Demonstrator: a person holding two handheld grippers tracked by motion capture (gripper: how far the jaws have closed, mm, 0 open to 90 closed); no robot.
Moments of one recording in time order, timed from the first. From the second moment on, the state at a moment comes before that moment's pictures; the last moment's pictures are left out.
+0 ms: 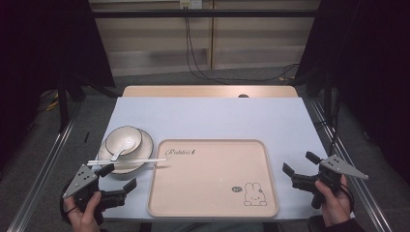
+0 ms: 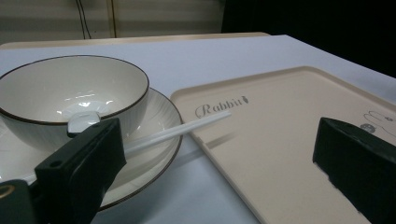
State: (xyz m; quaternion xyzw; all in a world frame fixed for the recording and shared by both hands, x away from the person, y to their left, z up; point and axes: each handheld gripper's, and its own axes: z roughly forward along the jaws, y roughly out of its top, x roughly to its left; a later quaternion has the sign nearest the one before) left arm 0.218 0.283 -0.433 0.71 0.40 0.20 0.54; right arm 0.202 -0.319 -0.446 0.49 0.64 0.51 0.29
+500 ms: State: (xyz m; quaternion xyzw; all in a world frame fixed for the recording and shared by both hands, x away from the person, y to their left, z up) left arm 0.218 0.283 -0.433 0.72 0.40 0.20 0.54; right arm 0.204 -0.318 -0.446 0.49 0.65 0.51 0.29
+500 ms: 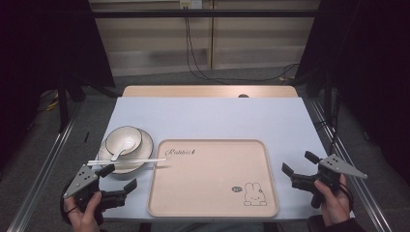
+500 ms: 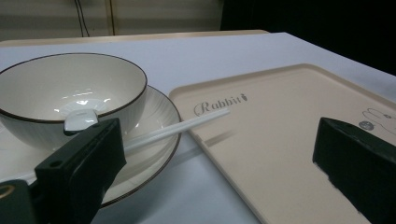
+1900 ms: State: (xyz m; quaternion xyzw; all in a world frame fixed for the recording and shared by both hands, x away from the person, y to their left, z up) left arm 0.278 0.359 -0.415 0.86 0.26 0.15 0.42; right arm 0.203 -0.315 -0.447 0.48 0.66 0.51 0.28
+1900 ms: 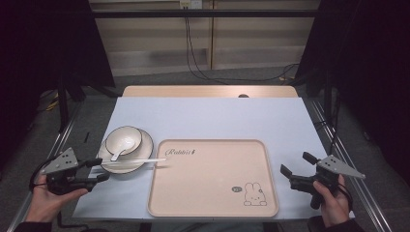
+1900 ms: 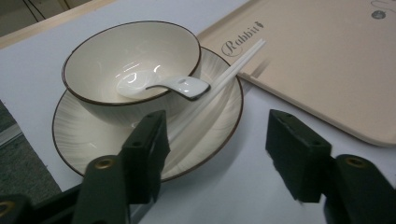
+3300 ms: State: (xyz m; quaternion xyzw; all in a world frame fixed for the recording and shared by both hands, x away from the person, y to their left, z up) left arm 0.323 0.331 -0.444 0.93 0.13 0.14 0.30; right arm 0.203 -0.313 -0.448 0.48 0.66 0.50 0.29
